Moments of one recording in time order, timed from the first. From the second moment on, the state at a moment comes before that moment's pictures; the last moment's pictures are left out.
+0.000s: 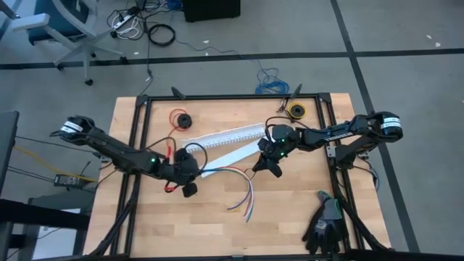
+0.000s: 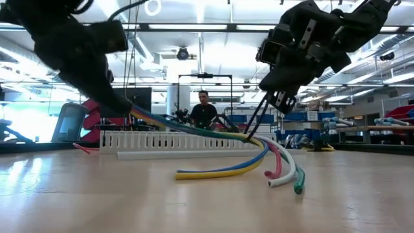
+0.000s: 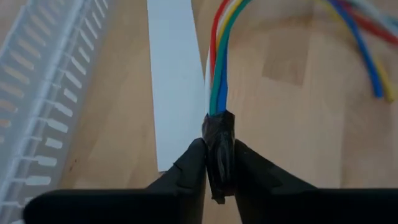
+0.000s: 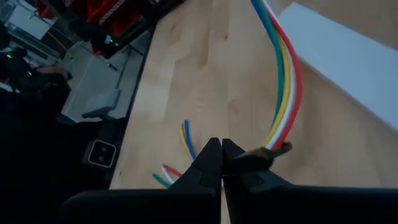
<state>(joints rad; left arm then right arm) -0.35 1.26 0.61 -0.27 -0.40 -0.56 -0.12 1.42 0.59 0.34 -0.58 0.44</state>
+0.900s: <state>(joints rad) -0.14 1.57 0.61 0.65 -0.36 -0.09 -0.12 1.42 0.59 0.37 -0.43 0.37</state>
